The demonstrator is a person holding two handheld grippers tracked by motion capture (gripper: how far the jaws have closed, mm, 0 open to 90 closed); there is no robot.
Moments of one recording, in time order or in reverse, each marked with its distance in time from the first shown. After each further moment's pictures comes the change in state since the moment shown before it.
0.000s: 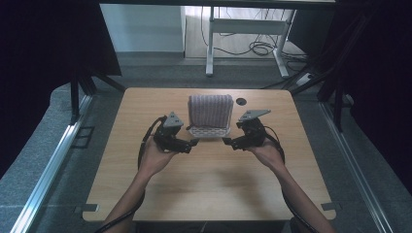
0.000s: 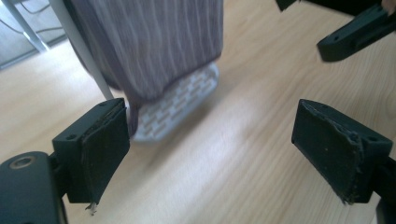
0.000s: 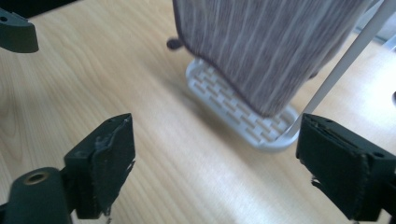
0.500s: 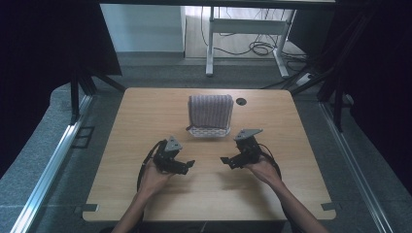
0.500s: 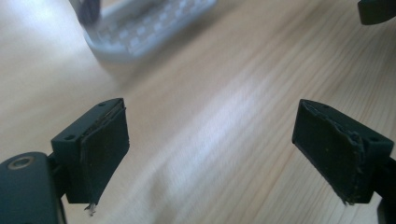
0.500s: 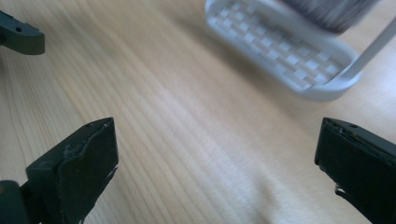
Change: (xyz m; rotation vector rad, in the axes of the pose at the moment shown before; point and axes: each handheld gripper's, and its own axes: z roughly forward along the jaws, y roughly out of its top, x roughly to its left) left arm -0.015 -0.075 0.028 0.097 0.014 -0.016; right arm 0.015 -0.057 0.034 0.069 0.031 -0.015
